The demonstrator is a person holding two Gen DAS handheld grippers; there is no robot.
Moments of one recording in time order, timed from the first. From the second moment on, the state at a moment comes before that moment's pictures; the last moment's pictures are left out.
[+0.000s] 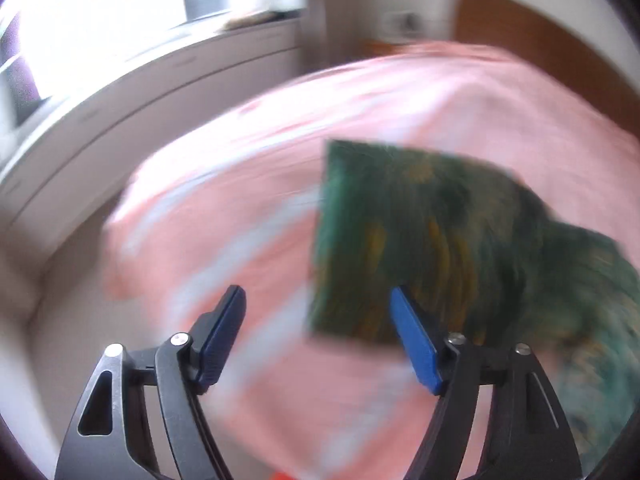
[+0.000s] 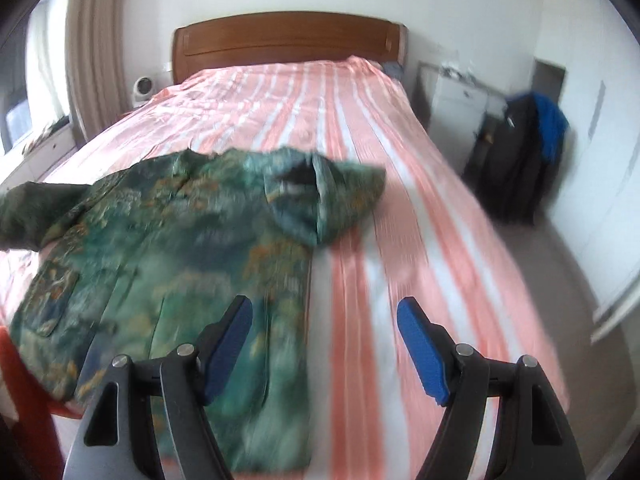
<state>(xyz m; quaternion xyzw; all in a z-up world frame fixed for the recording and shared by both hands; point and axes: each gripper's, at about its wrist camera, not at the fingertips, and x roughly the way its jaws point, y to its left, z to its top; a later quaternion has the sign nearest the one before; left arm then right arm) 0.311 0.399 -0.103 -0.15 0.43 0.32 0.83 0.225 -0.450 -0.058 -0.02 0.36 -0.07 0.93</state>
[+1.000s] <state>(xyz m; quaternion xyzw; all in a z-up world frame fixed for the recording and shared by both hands) 0.242 0.227 -0.136 -0.10 0.46 0.17 0.87 0.390 -0.619 -0.101 0.16 0.34 -0.28 0.88</state>
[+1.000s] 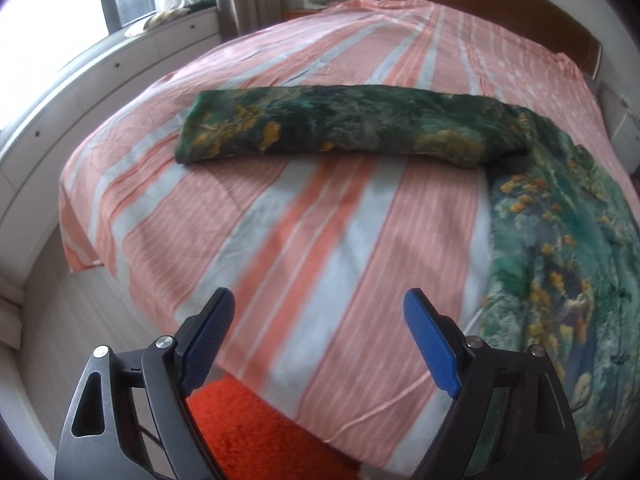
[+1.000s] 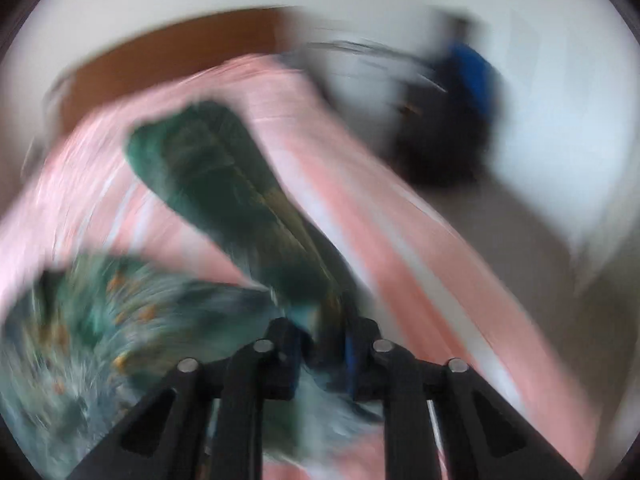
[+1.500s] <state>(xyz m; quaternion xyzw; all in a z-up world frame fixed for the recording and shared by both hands) 0.222 0.197 -0.132 -0.18 0.45 0.02 0.87 0.183 -0.574 -0.157 0.33 0.40 -0.07 0.85</state>
